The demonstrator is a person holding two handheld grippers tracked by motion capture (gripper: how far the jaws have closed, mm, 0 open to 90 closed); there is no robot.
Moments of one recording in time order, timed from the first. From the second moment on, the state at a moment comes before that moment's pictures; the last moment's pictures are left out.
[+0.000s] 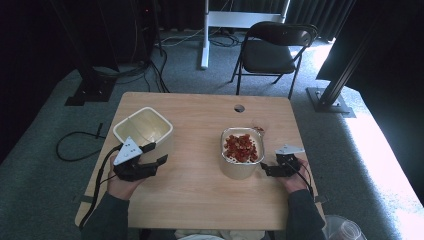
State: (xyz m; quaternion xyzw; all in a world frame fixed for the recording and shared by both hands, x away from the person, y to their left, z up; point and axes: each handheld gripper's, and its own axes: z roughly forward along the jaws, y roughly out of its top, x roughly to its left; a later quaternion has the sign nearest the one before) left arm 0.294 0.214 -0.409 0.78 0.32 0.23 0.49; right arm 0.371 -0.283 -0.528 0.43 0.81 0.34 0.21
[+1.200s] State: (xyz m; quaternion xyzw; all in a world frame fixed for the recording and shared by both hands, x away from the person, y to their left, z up) left arm 0.299 0.192 -0.436 0.80 0.30 0.19 0.47; right arm 0.480 -0.267 -0.518 0.45 0.75 0.43 0.23
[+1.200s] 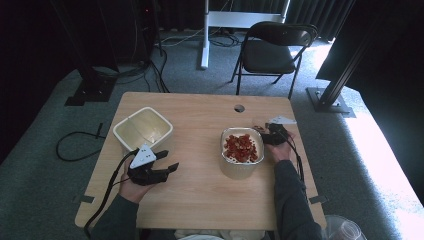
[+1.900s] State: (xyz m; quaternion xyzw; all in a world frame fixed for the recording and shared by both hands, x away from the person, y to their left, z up) left arm 0.295 0.190 -0.464 0.79 0.32 0.19 0.48; right arm 0.436 -0.287 -0.515 0.46 0.74 0.41 0.27
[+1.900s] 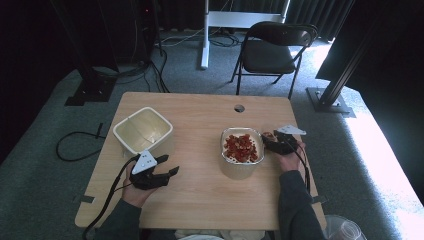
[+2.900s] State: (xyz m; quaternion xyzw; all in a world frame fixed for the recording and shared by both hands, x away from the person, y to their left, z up) left arm 0.305 0.178 -0.524 0.82 0.34 0.15 0.43; right arm 0.345 -0.306 -0.508 0.45 0.74 0.43 0.26
